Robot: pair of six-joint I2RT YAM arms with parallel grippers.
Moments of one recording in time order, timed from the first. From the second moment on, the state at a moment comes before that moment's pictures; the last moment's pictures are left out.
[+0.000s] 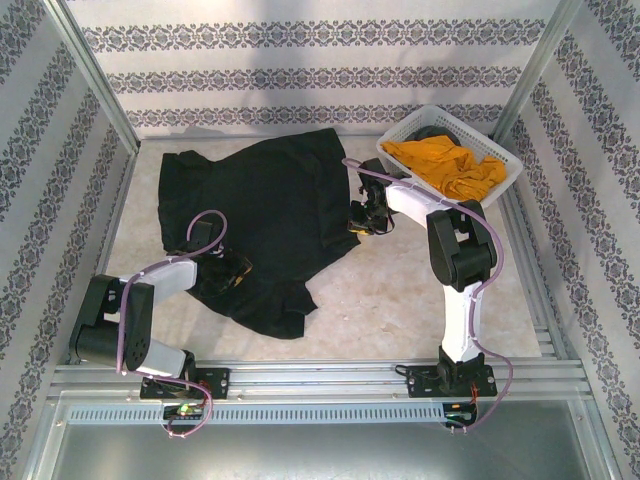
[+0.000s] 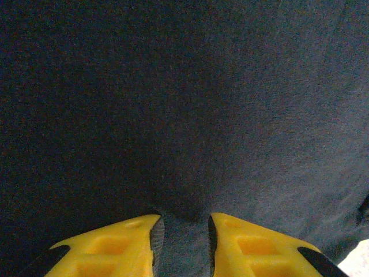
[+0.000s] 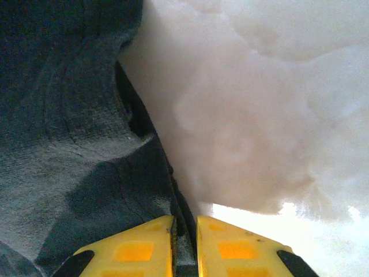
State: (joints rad) left arm -0.15 1.45 0.60 -0.26 0.31 -1.00; right arm 0.34 2.07 1.50 -0.74 -0.25 0.54
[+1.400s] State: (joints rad) left arm -0.12 1.44 0.70 -0.56 0.07 -1.00; right arm 0.08 1.92 1.35 -0.82 -0.07 0.46
